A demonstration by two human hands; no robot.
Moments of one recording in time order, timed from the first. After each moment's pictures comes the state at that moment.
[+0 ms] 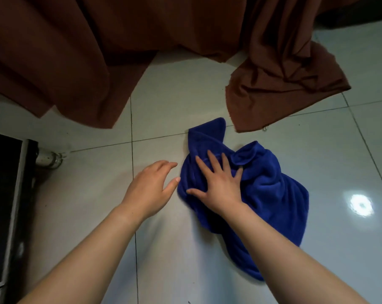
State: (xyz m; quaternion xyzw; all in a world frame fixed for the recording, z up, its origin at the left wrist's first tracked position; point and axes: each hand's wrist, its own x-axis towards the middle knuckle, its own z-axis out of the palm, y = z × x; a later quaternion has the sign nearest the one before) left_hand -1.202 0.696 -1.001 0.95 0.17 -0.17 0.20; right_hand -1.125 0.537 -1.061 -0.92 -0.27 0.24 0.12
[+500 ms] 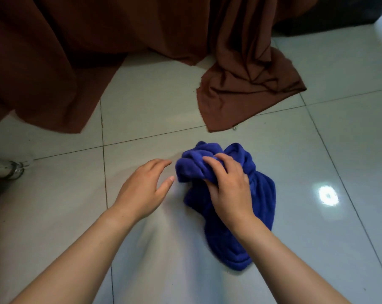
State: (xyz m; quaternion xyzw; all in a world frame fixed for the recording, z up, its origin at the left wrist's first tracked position) left_hand -1.186 0.663 -1.000 0.95 0.12 -0.13 0.25; right_hand -1.129 0.474 -1.027 -0.93 -0.20 0.02 0.29
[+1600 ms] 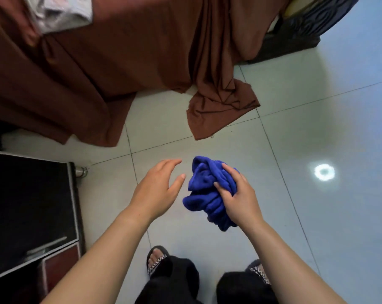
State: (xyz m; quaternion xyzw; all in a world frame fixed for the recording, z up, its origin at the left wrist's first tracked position) left_hand -1.194 0.589 -0.702 0.93 0.15 -0.17 0.29; right_hand -1.162 0.393 -0.751 -0.81 0.03 0.26 0.53
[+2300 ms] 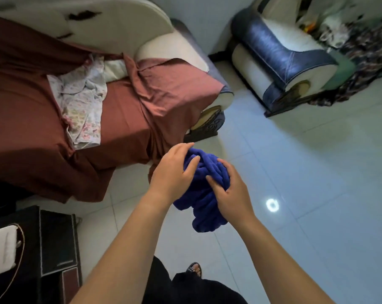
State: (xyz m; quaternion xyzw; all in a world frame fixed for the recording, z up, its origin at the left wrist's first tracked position) left_hand -1.129 0.385 -0.184 0.92 0.01 0.05 0.39; right_hand -1.149 0.228 -0.181 -0.81 -0.03 0.09 0.58
